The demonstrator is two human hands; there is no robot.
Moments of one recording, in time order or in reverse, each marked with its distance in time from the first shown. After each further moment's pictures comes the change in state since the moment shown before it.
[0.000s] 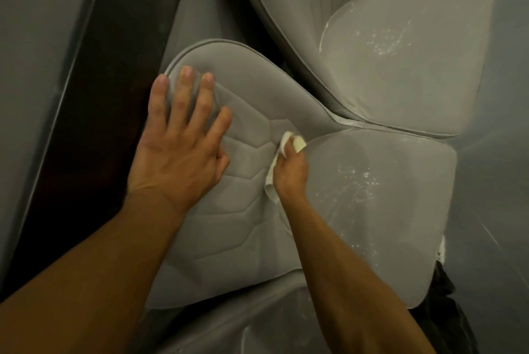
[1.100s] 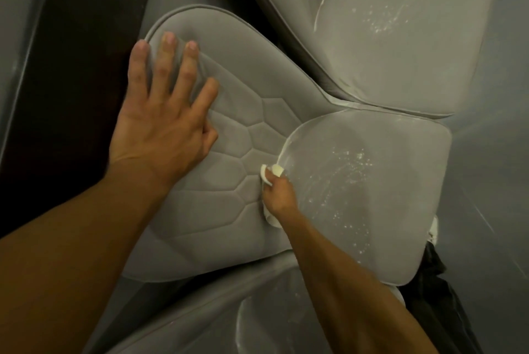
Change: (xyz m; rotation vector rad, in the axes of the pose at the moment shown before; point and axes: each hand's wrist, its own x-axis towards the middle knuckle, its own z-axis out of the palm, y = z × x) left_hand -0.002 0.000 0.000 0.011 0.005 -0.002; right_hand -0.046 0.091 -0.006 -0.161 -0.410 0.165
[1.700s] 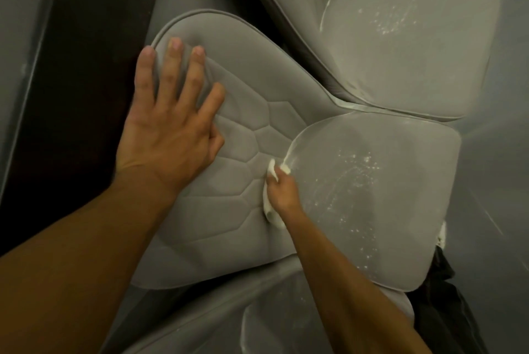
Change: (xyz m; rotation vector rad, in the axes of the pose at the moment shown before) left_hand 0.000 0.001 0.000 0.008 0.009 -0.006; right_hand -0.004 -0.027 -0.003 0.059 0.056 -0.008
